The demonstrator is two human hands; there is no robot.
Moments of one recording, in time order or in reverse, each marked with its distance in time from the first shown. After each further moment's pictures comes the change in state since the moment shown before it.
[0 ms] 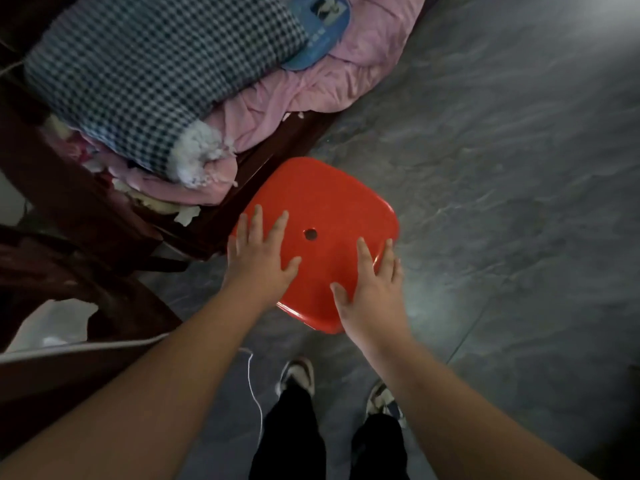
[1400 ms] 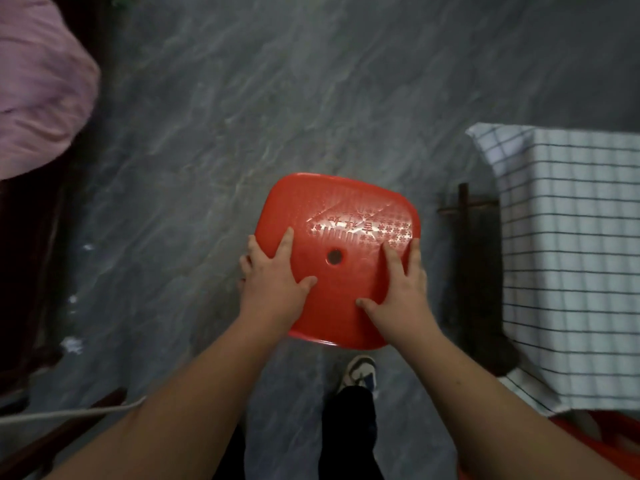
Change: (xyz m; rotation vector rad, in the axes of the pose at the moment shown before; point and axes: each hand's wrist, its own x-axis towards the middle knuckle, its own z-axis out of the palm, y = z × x) left_hand -0.146 0.413 0.152 0.048 -0.326 0.318; right_hand -0.183 0.382 -0.179 0.247 0.270 0.585
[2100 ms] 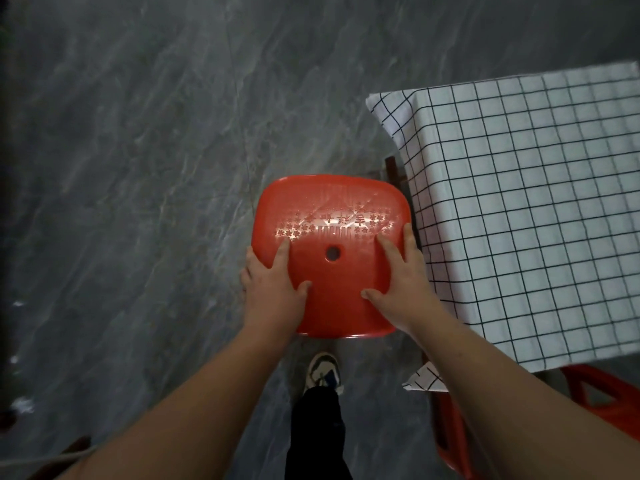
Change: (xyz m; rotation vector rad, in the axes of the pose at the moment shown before) left_hand -0.013 0.152 0.117 0.020 -0.055 0.097; right_hand 0.040 0.178 -0.090 0.060 -0.048 0.068
